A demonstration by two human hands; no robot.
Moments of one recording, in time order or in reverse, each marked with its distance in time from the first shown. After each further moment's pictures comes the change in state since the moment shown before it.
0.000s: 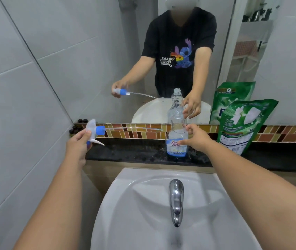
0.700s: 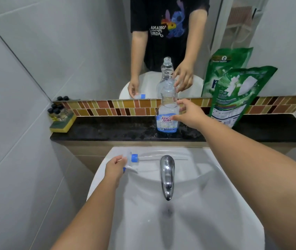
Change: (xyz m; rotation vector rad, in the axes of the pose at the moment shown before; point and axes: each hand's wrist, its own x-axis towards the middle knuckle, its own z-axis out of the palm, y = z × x) left_hand -0.092 -0.189 0.047 0.341 -0.171 -0.407; right_hand -0.009 0.004 0.001 -0.015 0.046 -0.036
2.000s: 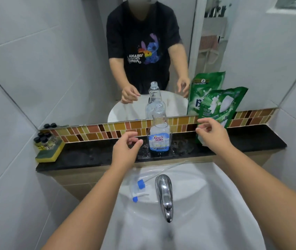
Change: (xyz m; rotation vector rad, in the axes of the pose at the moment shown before) left_hand -0.047 0.148 0.048 0.292 -0.147 0.716; right_hand -0.062 0.037 -0.053 0.196 0.440 0.072
